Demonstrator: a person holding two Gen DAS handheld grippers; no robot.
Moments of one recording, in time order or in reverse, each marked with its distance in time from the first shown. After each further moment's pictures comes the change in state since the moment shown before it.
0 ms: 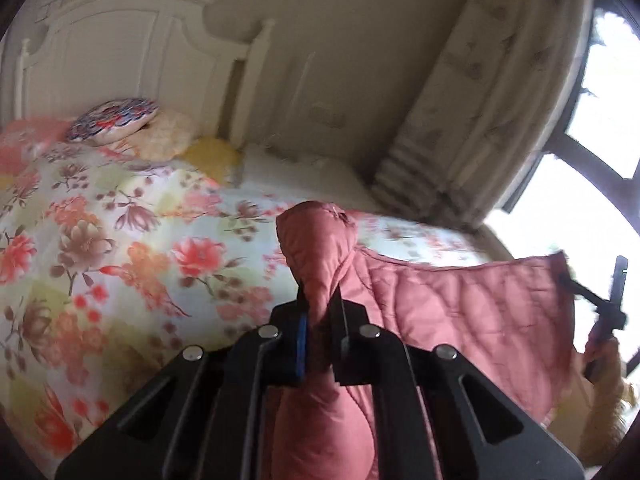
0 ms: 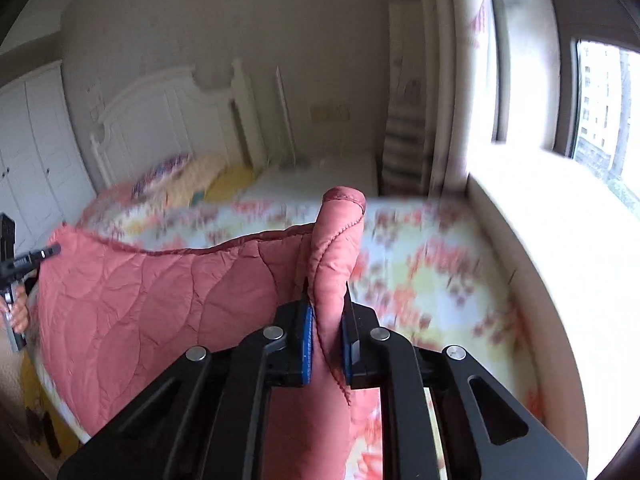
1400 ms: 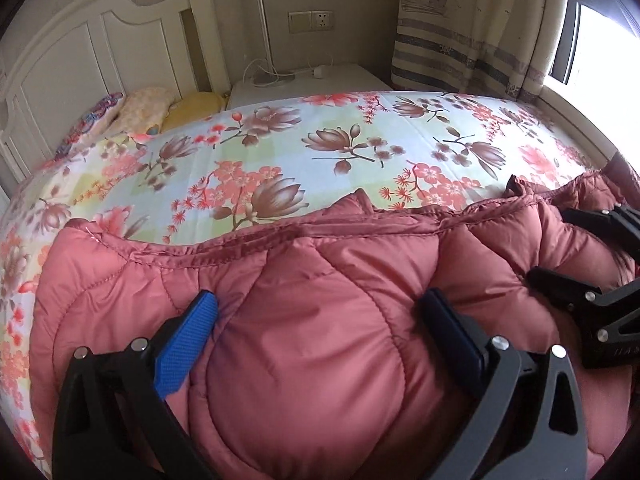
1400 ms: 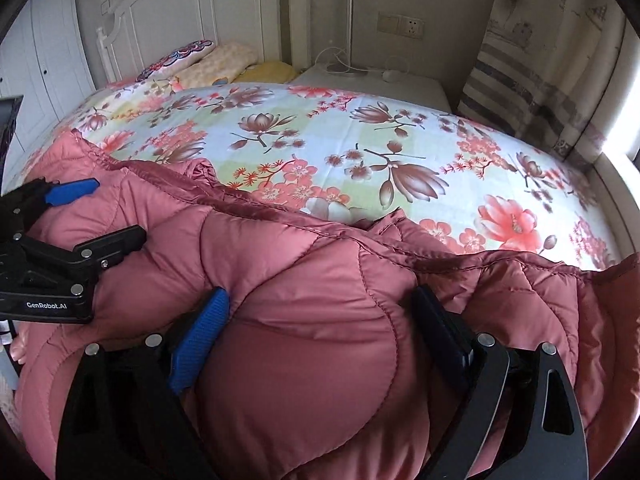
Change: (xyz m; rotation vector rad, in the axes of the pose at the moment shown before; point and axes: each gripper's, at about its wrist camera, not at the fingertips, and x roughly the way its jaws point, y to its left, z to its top) left arm 0.163 -0.106 -0.060 0.282 0.245 0.220; right arm 0.192 0.133 -0.047 -0.208 0.327 0.023
